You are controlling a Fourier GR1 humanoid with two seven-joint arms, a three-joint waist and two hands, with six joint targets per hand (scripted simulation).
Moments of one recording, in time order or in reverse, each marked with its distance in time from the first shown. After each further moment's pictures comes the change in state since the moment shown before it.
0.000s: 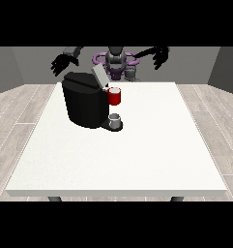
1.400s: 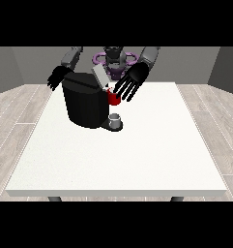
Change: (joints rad) left arm -0.380 0.308 -0.243 0.073 -0.348 0.027 0.045; right arm -0.250 0.042 0.065 -0.070 0.030 -0.022 0.030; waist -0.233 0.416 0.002
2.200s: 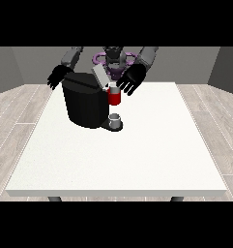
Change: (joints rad) left arm 0.005 -0.031 0.046 -0.004 0.061 0.063 0.047; right arm 0.015 0.000 0.008 -0.016 0.001 0.013 -0.005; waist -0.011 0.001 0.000
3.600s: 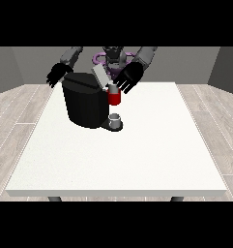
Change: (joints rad) left arm -0.006 0.011 0.016 -0.009 0.047 0.009 0.006; right arm -0.022 -0.007 0.015 -0.028 0.000 0.016 0.044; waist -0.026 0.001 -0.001
